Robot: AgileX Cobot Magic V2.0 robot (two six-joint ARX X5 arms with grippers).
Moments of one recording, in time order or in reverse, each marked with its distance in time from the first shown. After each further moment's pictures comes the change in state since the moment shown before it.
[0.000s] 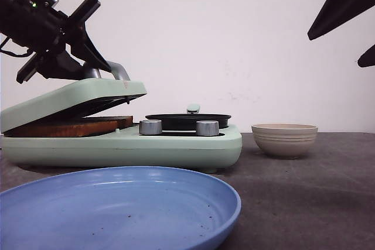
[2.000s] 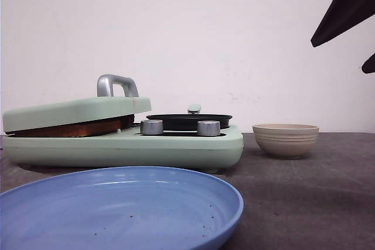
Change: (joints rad) left arm 0.077 -0.709 -0.040 -0.434 -0.130 0.354; right arm 0.000 0.000 0.000 -0.027 -0.011 0.000
